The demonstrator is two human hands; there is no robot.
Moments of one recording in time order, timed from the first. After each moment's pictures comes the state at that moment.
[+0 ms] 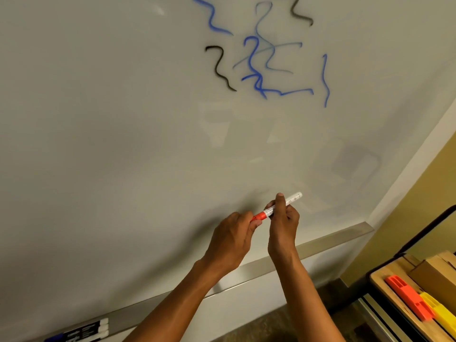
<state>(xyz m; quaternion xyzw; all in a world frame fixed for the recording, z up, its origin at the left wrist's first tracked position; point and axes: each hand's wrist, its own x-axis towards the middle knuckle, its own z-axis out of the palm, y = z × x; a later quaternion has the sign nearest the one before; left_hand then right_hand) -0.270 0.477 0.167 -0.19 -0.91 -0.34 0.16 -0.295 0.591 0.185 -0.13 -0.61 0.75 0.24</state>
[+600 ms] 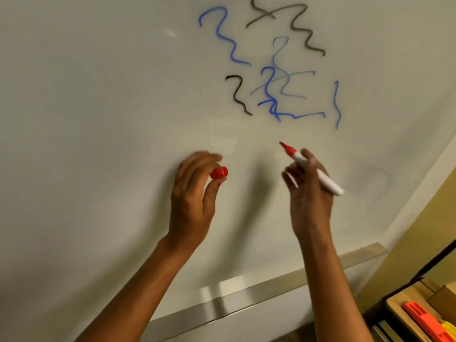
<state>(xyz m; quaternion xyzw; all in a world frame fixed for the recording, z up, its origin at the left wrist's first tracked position) -0.270 0.392 0.287 -0.23 -0.72 -0.37 0.54 -0.292 0.587 0.302 0.10 -0.46 0.84 0.28</state>
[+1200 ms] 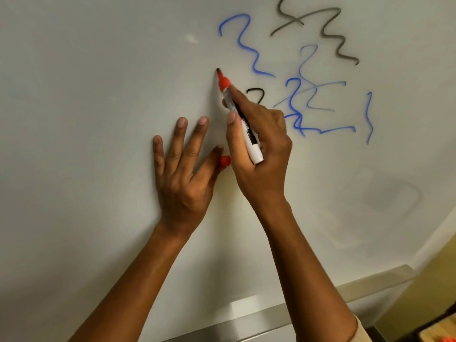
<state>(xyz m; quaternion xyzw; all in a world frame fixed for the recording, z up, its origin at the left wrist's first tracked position) -0.325 0.355 0.317 -0.11 -0.72 -0.07 0.69 -0.315 0.475 0.378 0.31 -0.62 0.50 0.52</state>
